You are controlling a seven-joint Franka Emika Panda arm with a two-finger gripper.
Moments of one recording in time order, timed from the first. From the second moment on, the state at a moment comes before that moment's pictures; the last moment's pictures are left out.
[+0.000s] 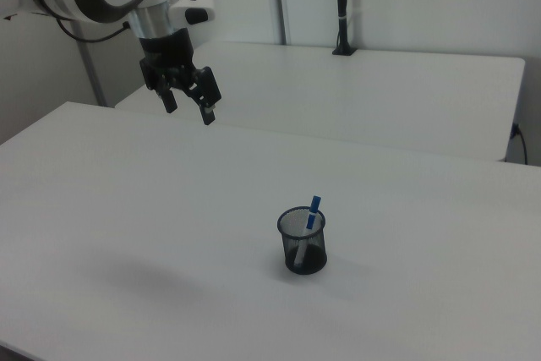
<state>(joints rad) -0.10 -0.05 0.01 -1.69 0.00 1.76 0.02</state>
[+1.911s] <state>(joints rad) -0.24 0.20 -0.11 -1.92 -0.07 2.53 -0.19</state>
